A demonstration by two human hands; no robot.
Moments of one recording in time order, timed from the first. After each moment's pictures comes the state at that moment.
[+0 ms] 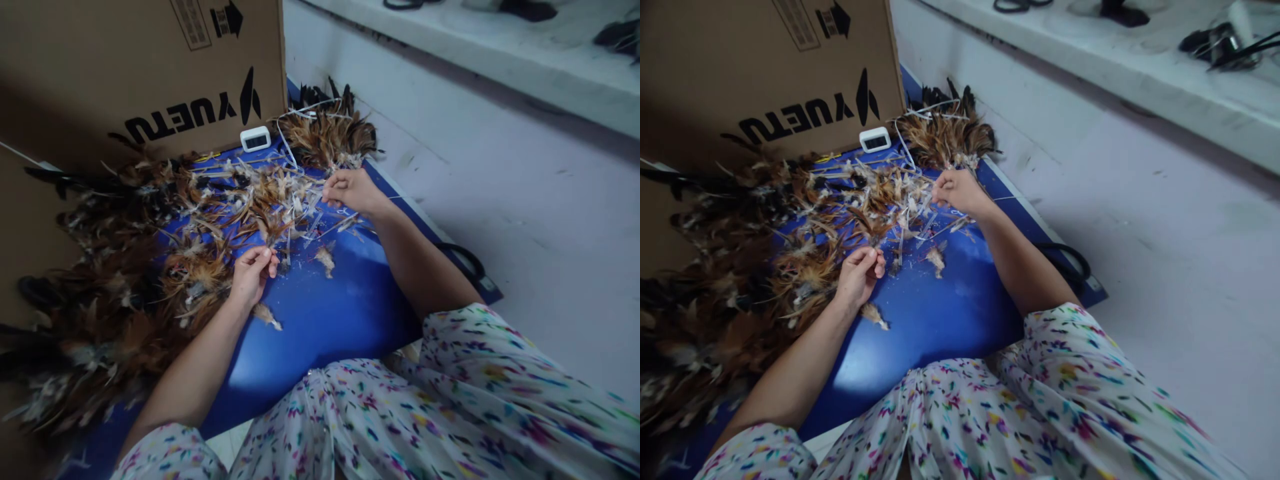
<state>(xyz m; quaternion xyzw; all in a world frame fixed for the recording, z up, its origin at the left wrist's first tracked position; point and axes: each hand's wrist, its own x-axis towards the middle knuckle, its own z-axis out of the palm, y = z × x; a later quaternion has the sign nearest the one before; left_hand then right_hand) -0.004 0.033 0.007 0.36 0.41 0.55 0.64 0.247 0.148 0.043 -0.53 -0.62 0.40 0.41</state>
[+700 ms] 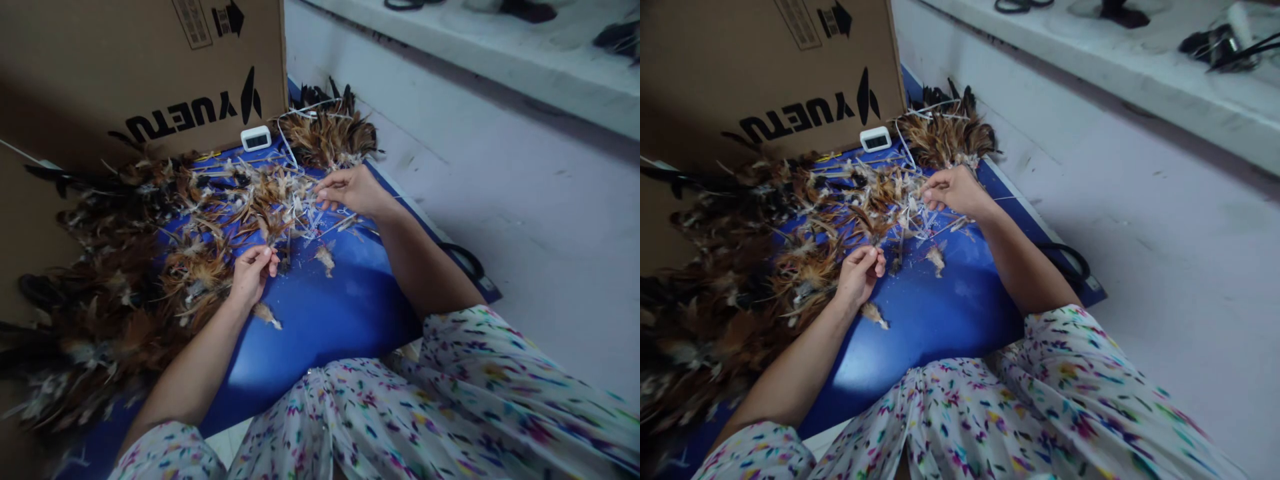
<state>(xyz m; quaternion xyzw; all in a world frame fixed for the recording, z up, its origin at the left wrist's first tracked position) -0.005 0.033 0.005 0.36 0.40 0.55 0.64 0.239 0.133 0.065 -0.44 -0.66 0.43 0.42</state>
